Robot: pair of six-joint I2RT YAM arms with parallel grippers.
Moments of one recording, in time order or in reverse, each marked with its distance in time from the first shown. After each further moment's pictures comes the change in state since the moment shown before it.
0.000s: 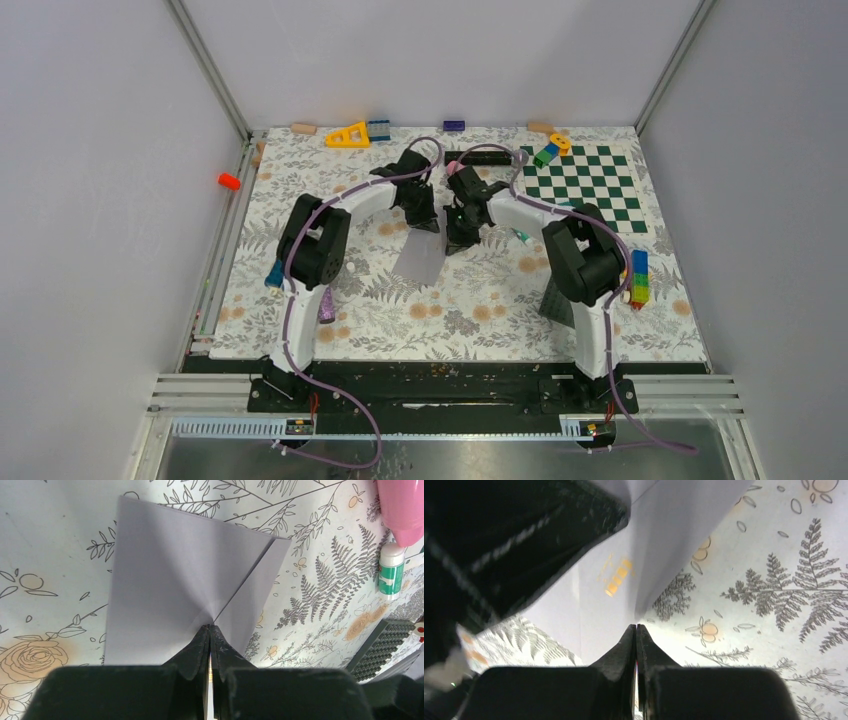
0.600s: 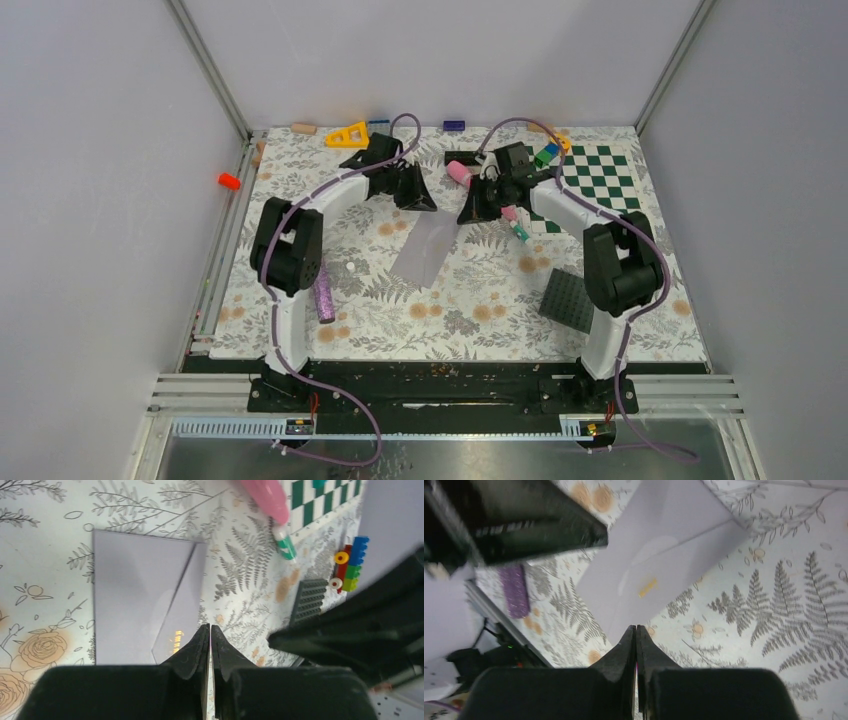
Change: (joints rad) left arm 0.100 -0.129 -0.086 0.145 0.280 0.043; right arm -0.167 -0.216 -0.138 0.171 -0.270 -0.177
